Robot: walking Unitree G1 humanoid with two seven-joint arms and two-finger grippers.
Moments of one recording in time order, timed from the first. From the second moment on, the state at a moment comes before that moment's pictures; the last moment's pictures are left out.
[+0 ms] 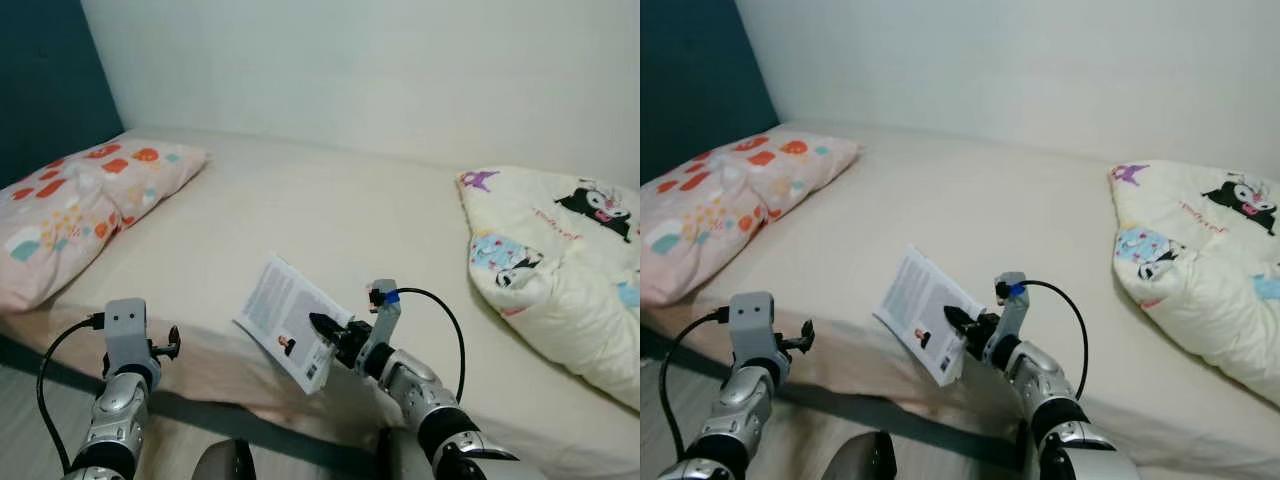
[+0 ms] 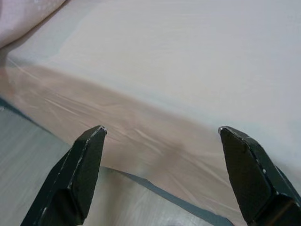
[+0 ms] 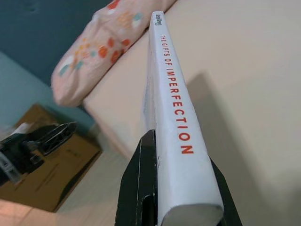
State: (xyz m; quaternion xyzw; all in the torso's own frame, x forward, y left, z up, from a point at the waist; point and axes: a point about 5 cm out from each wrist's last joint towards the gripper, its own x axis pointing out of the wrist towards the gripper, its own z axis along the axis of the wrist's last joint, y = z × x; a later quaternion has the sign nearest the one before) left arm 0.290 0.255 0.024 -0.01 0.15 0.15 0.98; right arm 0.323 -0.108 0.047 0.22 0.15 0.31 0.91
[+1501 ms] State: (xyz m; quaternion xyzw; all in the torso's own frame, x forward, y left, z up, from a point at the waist) left arm 0.194 0.256 -0.061 -0.03 0.37 0.22 0.90; right arm 0.314 -0.123 0.027 0.12 0.19 0.25 0.94
